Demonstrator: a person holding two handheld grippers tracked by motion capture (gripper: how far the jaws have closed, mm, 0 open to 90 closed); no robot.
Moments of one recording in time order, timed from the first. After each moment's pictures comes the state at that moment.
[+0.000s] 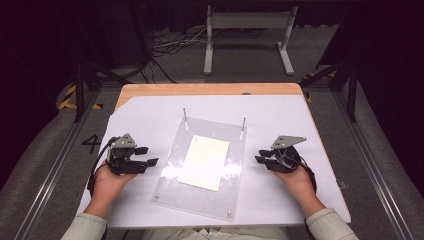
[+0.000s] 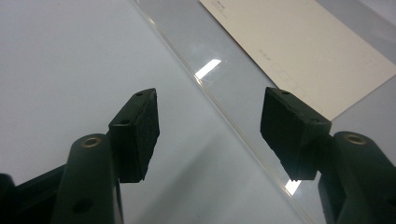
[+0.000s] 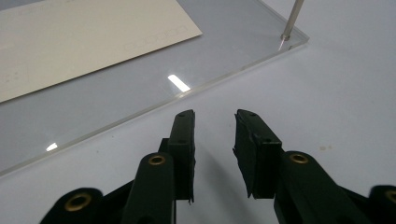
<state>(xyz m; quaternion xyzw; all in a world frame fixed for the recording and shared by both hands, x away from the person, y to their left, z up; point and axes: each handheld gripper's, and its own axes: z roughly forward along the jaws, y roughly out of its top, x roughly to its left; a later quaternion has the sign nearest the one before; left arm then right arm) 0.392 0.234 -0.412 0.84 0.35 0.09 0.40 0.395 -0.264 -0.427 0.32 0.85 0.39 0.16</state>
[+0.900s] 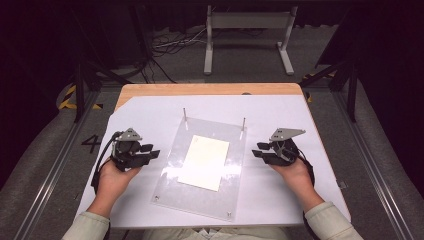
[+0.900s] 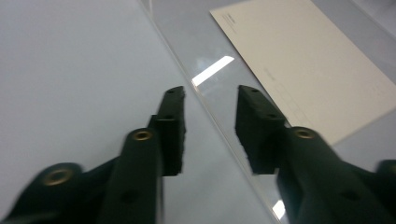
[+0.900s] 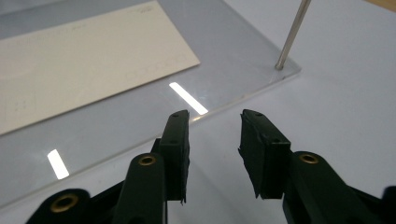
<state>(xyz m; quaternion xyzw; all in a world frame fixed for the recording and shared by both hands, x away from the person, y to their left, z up) 0.400 0.212 -0.390 0.83 0.38 0.12 0.38 0.409 -0.256 -0.408 0.32 0.84 0.40 0.16</state>
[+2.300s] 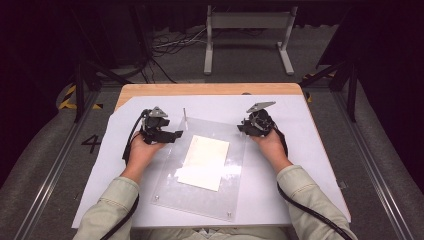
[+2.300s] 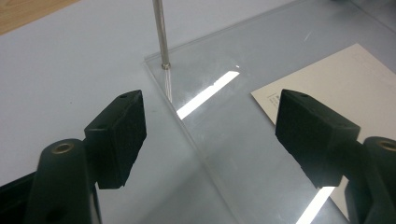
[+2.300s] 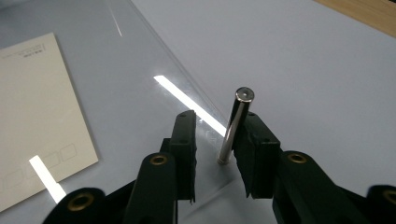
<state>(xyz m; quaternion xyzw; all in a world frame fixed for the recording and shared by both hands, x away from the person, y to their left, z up) 0.490 0.162 -0.413 0.84 0.36 0.13 0.39 0.518 -0.210 -0.423 0.35 0.85 0.35 0.17</state>
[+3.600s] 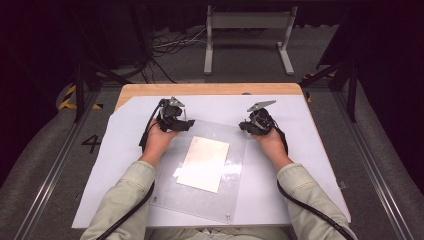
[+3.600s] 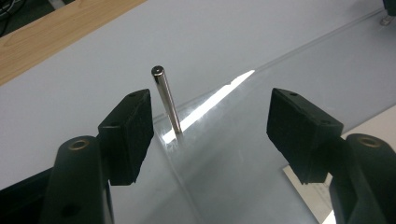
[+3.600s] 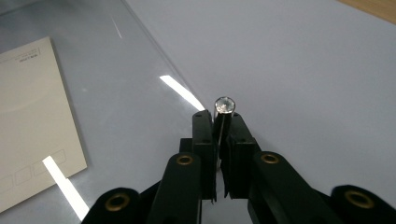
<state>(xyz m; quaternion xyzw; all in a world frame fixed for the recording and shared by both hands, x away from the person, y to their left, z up) 0.536 0.114 -0.414 0.85 0.35 0.17 0.36 0.522 -0.216 -0.424 0.36 0.85 0.36 0.15</state>
